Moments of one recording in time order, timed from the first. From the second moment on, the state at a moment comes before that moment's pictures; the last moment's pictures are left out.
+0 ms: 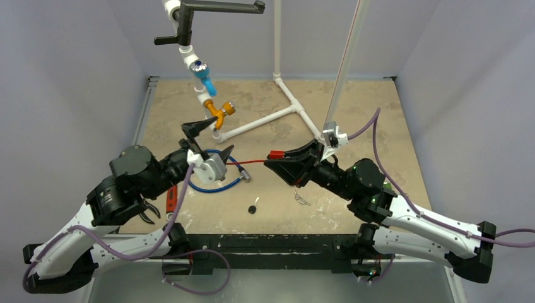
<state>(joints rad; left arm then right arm) -1.03 0.75 1.23 -0.48 -0.14 0.77 1.09 0.81 0.77 0.36 -0.02 0.49</state>
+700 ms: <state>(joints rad) -1.00 0.80 1.69 -0.82 0.13 0.66 1.10 0.83 0.81 0.01 0.02 0.42</state>
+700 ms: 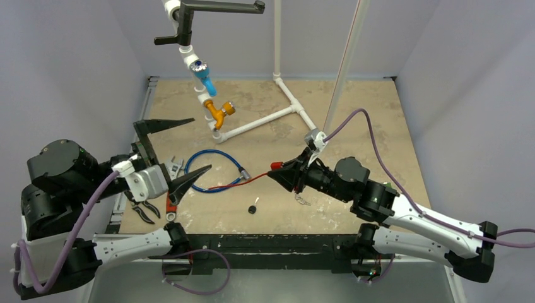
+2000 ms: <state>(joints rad) -0.91 0.82 1.37 -1.34 0.10 0.57 0.83 1.23 0.67 0.15 0.69 0.00</state>
